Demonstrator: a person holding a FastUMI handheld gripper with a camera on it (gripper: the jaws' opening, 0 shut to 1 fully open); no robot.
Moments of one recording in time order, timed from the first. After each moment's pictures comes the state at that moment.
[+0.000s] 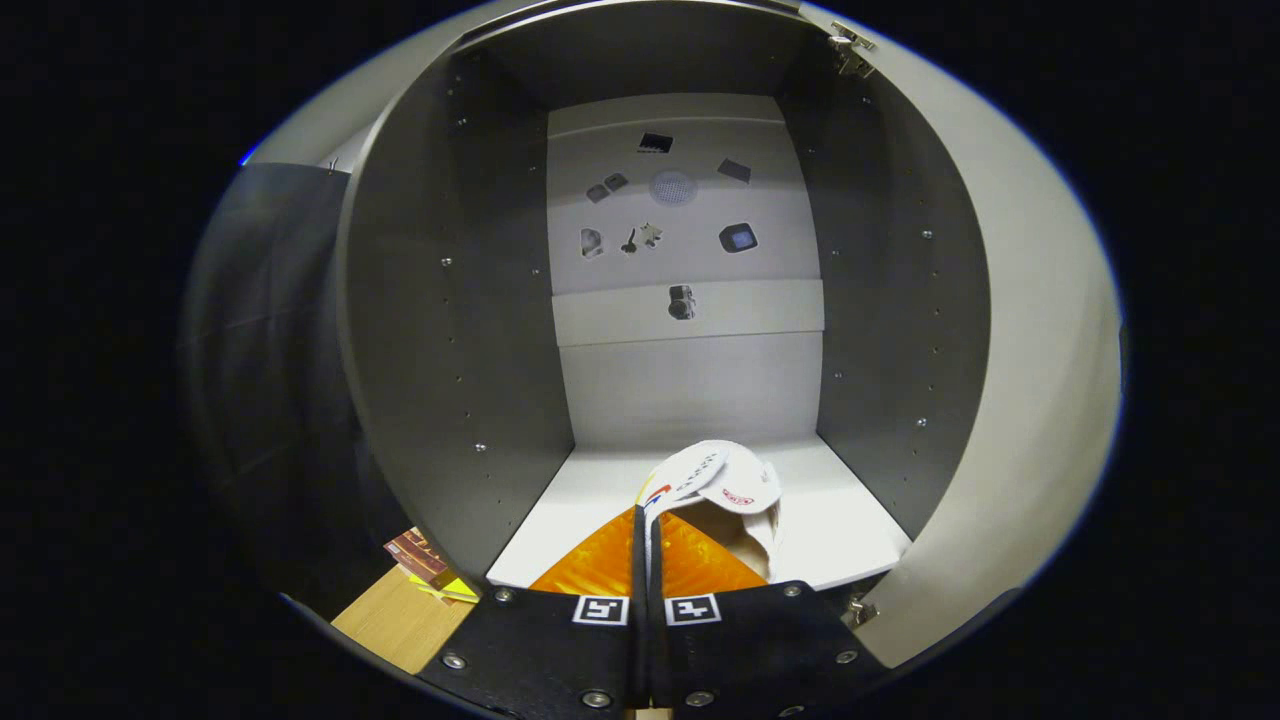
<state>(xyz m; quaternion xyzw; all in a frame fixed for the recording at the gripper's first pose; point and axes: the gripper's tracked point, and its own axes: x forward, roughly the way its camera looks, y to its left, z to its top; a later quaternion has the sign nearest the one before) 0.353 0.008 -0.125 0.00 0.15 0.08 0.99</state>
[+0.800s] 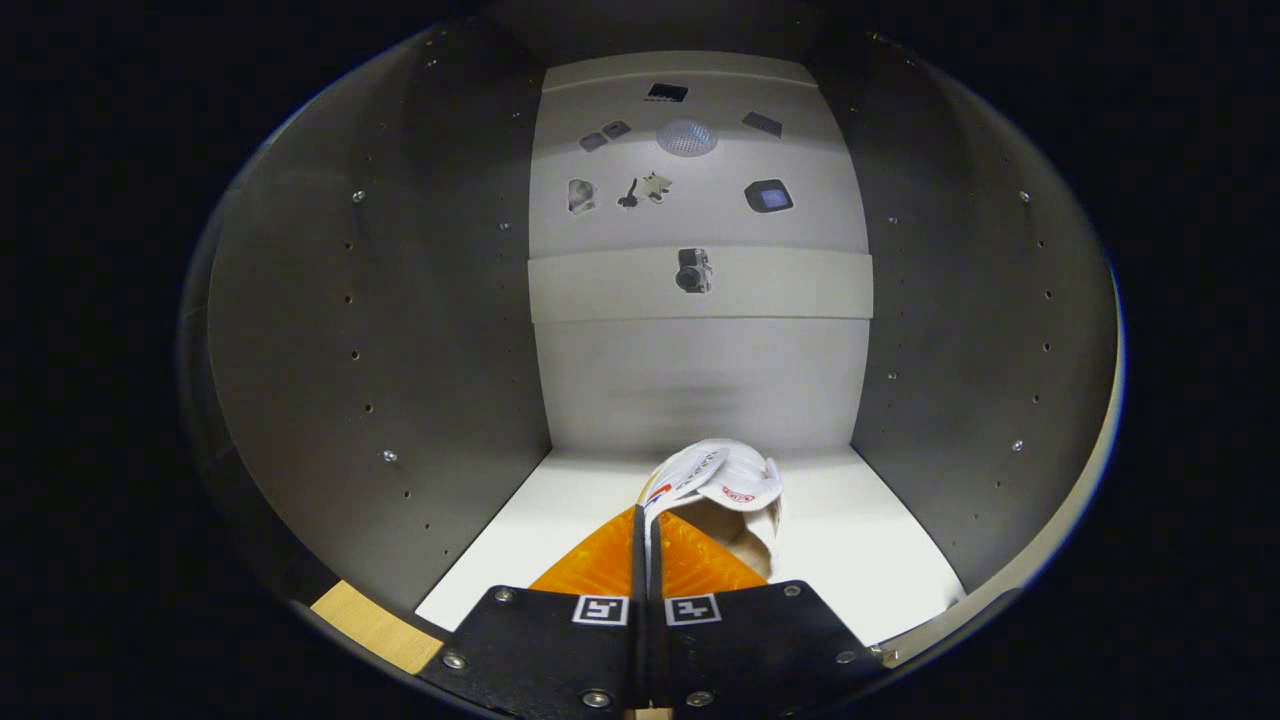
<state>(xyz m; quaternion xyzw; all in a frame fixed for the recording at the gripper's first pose) 0.434 0.020 -0.161 -0.02 0.16 0.09 0.98</state>
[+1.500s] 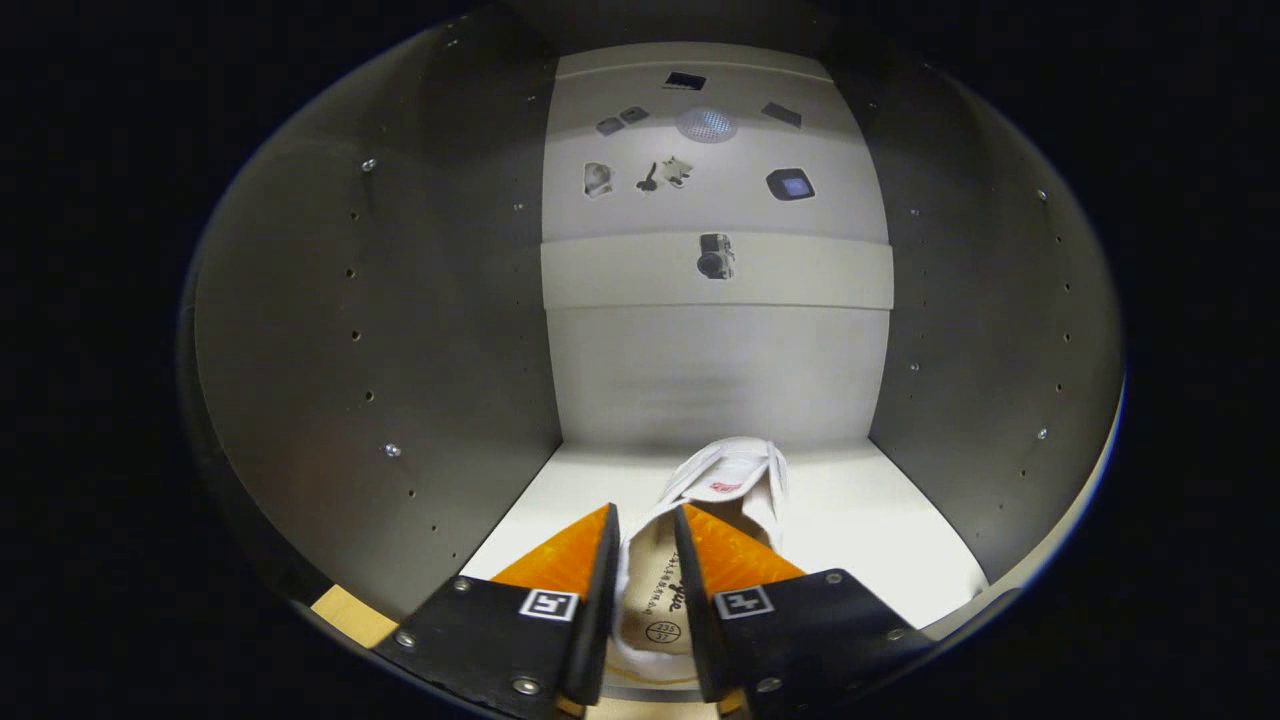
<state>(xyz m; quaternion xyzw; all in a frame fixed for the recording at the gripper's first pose) 0.436 0.038 -0.170 -0.03 0.16 0.09 0.98</state>
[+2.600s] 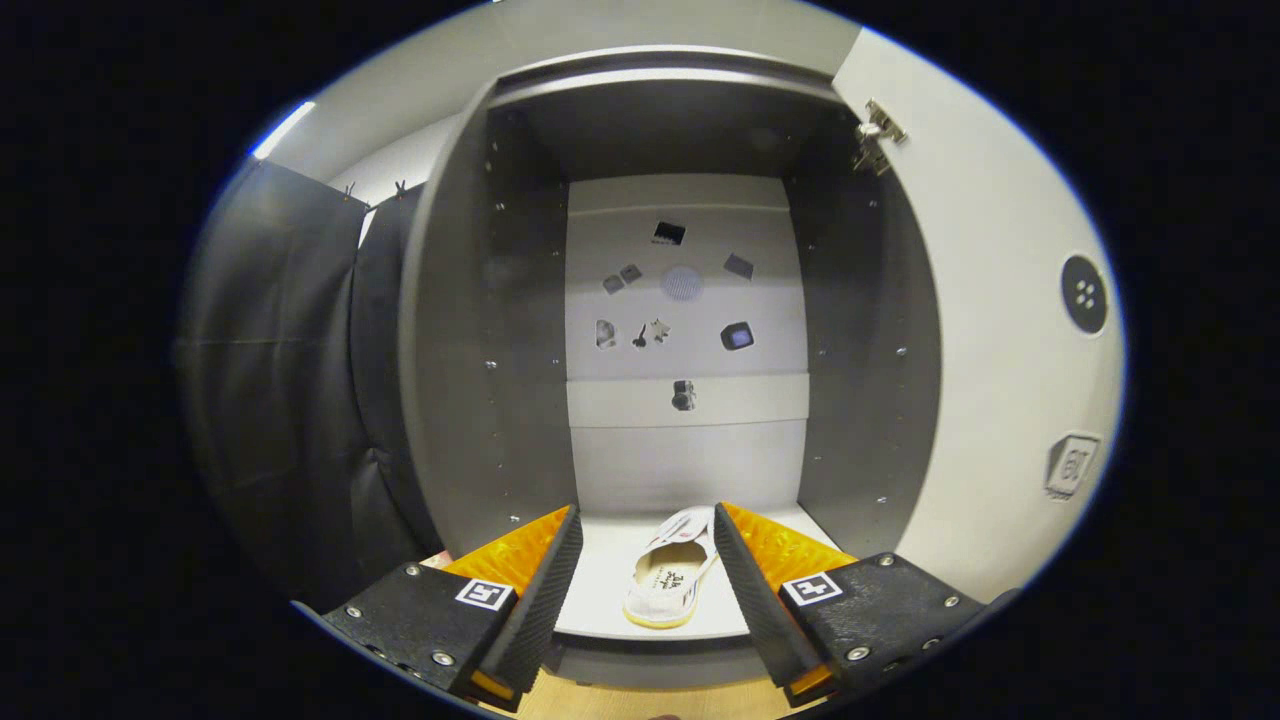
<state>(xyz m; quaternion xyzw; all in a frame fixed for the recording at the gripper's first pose) 0.297 0.016 -0.035 -0.01 0.04 0.05 1.00</state>
